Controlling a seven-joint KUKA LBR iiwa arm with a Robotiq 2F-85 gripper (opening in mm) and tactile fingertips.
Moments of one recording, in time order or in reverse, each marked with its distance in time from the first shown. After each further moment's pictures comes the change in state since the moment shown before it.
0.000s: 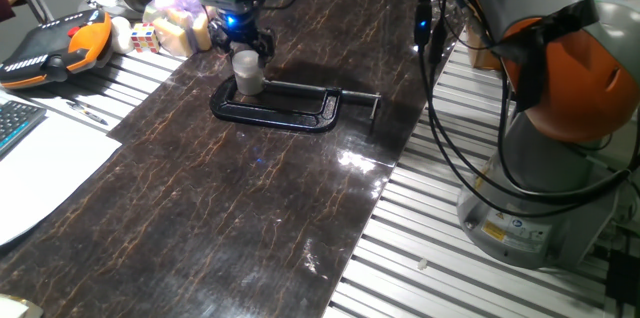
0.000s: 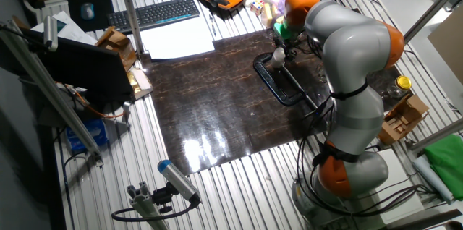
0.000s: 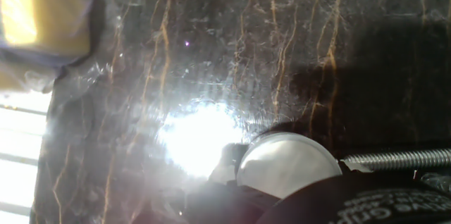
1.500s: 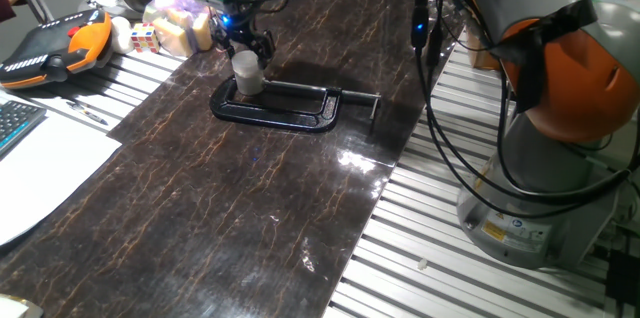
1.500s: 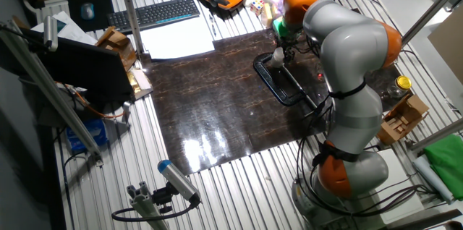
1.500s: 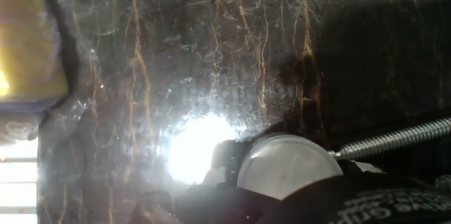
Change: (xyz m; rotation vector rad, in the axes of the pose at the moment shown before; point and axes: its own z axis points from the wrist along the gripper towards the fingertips) arm -0.002 0.000 0.001 0.034 -0.008 0.134
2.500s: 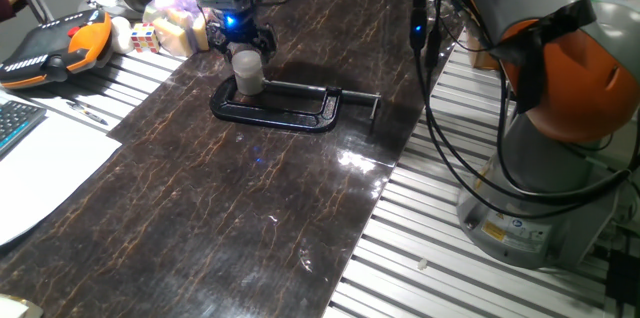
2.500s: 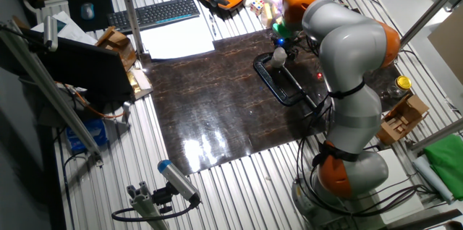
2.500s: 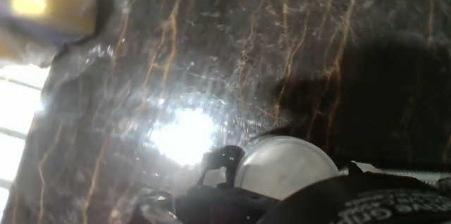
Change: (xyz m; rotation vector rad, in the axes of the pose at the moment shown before) arm 0.000 -0.001 -0.002 0.027 -0.013 -0.352
